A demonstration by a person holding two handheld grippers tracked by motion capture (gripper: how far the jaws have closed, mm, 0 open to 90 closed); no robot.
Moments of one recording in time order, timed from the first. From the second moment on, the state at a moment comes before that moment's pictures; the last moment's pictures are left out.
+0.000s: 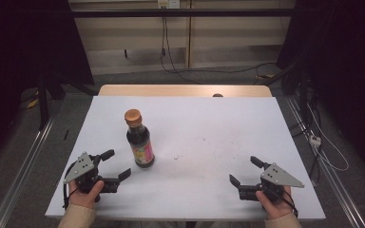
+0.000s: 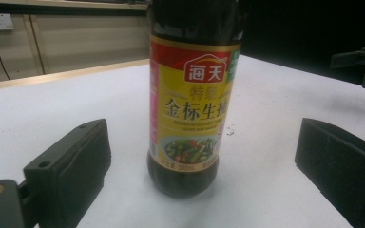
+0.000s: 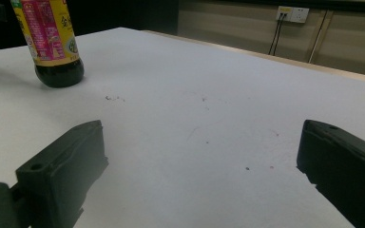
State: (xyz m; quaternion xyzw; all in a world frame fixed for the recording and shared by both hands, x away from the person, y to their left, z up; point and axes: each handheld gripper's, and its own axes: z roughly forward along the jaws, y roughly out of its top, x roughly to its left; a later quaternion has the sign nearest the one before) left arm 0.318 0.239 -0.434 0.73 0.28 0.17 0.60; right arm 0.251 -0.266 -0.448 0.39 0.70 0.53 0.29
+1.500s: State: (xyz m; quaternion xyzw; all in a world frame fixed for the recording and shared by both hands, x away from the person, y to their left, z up) left arm 0.347 0.173 -0.409 0.70 0.34 0.20 0.59; right arm 0.250 -0.267 -0.448 0.39 0.70 0.53 0.29
